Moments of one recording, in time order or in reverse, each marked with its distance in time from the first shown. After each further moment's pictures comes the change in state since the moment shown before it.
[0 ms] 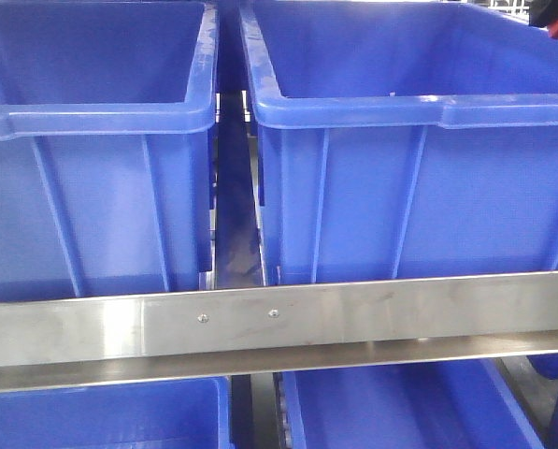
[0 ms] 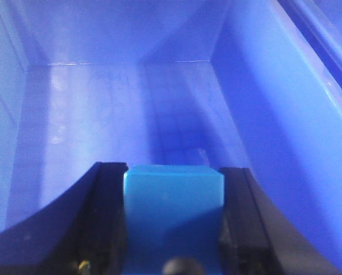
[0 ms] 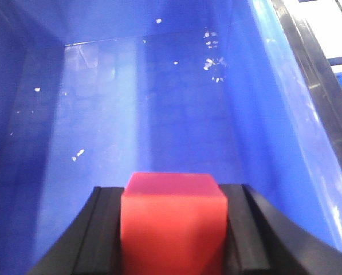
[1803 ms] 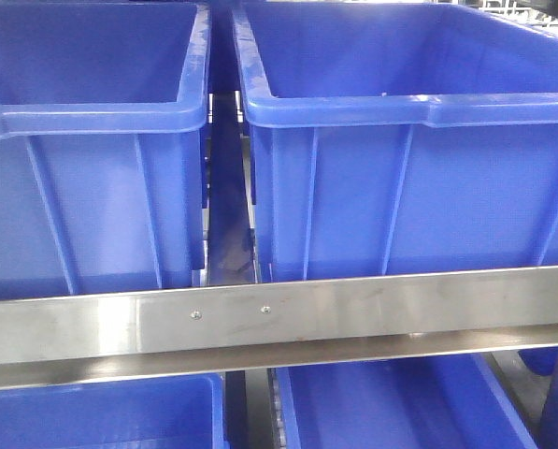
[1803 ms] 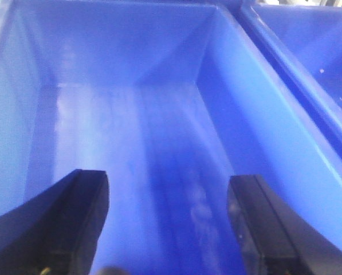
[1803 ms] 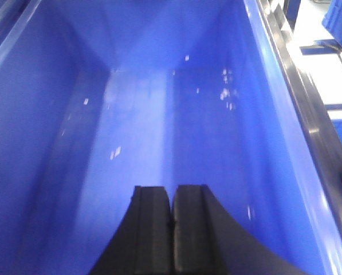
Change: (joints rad) left arm 0.000 -0.365 0.237 0.000 0.003 0.000; right arm 0.075 -0.379 0.211 -0.046 0.034 0.000
